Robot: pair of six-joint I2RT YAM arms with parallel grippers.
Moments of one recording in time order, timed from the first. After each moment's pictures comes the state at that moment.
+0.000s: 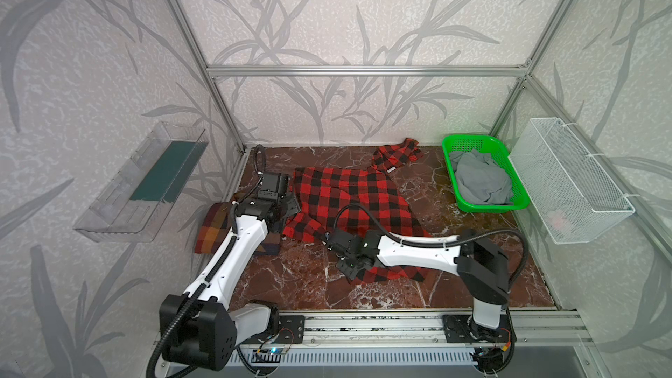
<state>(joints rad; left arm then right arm) -0.14 1.21 1.00 -0.74 -0.19 -0.52 1.18 1.80 1.32 -0.65 0.11 0.20</state>
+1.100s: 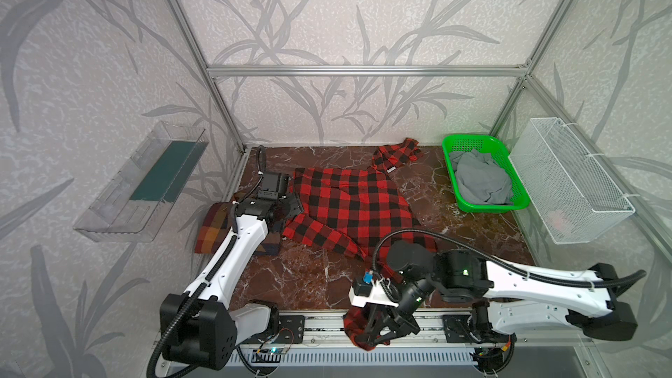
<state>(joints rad) -0.14 1.22 1.00 -0.74 -0.10 -0.52 1.35 1.18 1.03 -0.62 -0.77 0.22</state>
